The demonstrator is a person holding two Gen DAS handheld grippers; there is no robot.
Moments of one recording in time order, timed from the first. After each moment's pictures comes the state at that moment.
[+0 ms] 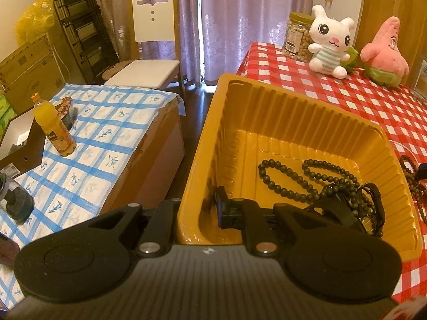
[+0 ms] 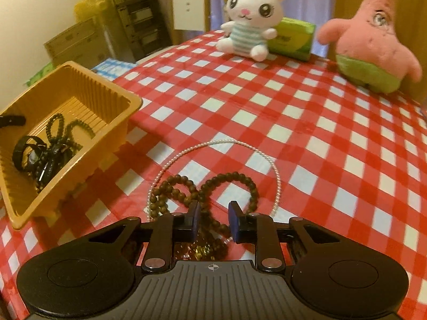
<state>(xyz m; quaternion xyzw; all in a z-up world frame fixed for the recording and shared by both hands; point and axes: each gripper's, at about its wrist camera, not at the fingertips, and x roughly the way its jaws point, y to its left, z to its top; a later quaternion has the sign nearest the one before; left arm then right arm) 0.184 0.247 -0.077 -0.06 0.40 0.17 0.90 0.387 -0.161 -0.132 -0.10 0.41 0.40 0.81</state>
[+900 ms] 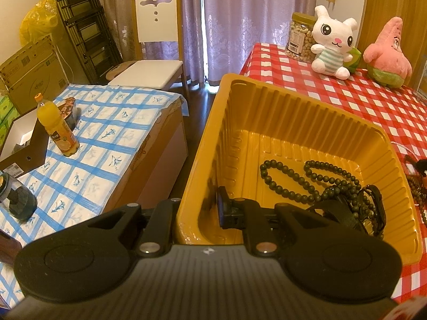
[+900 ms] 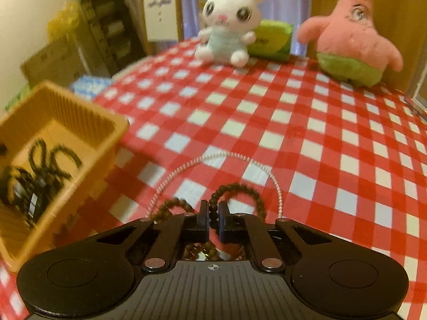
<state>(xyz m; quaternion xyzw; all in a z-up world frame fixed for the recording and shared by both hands) 0.185 0.246 -0.075 -0.05 0.40 0.18 0.90 0.383 -0.153 -0.112 -0.05 0.40 0.33 0.85</state>
